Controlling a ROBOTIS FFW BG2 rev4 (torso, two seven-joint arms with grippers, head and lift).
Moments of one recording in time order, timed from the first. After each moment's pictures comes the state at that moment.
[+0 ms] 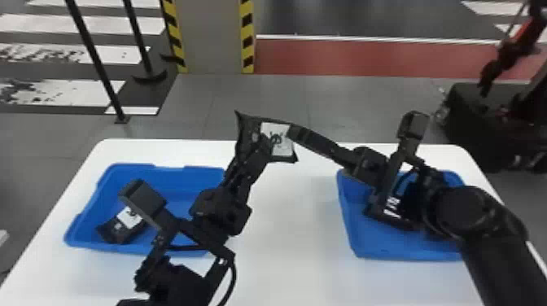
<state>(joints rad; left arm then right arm) 0.29 0.02 -0.21 -1.95 0.66 0.03 -0.25 -0.30 -0.15 0.03 -1.38 -0.84 0.78 1.04</state>
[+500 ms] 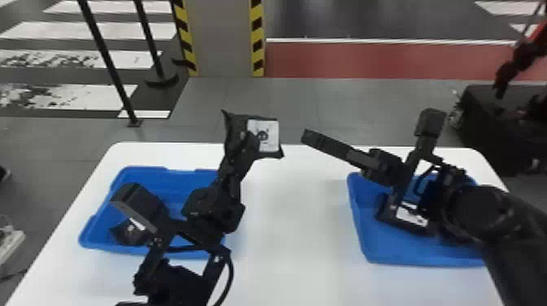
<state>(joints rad) 0.30 0.01 -0.16 -1.95 0.55 -0.04 -0.17 -0.30 -0.16 0.01 -1.42 -0.69 0.76 1.02</state>
